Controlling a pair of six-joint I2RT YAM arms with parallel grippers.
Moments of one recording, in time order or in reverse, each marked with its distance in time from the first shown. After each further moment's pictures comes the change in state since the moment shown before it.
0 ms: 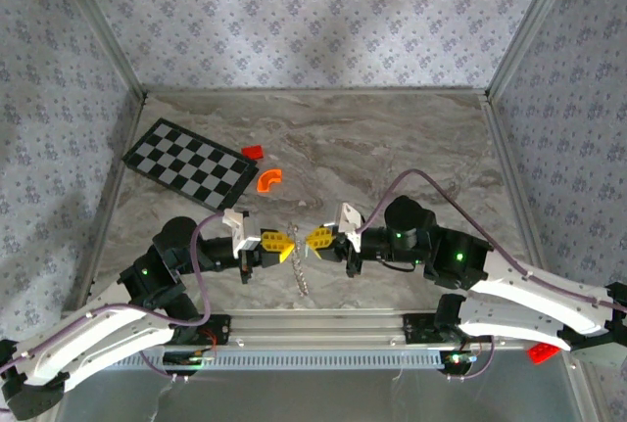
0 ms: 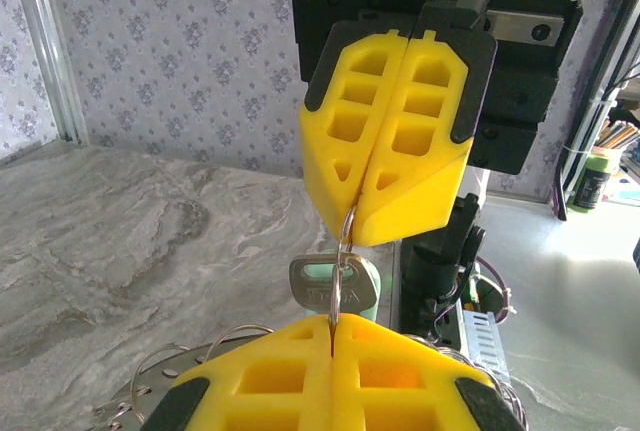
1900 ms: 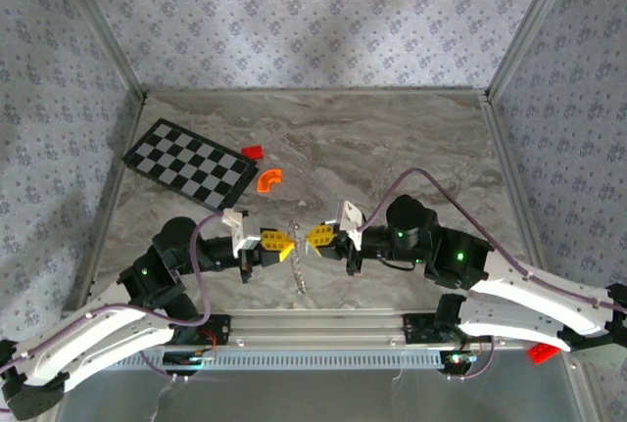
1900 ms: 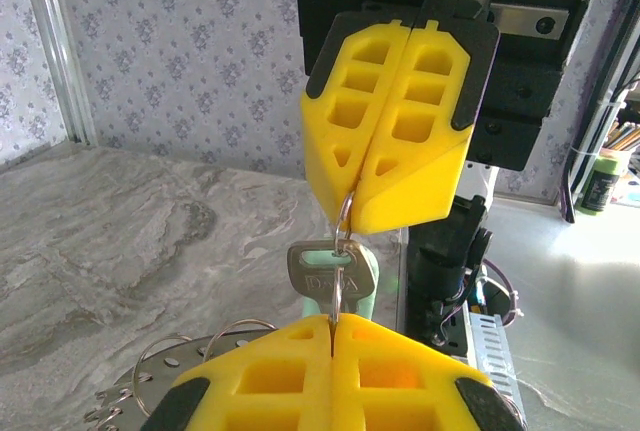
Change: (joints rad) left arm 0.000 -0.006 0.000 0.000 -0.012 0.003; right arm -0.008 -0.002 -0.001 0.015 0.006 0.000
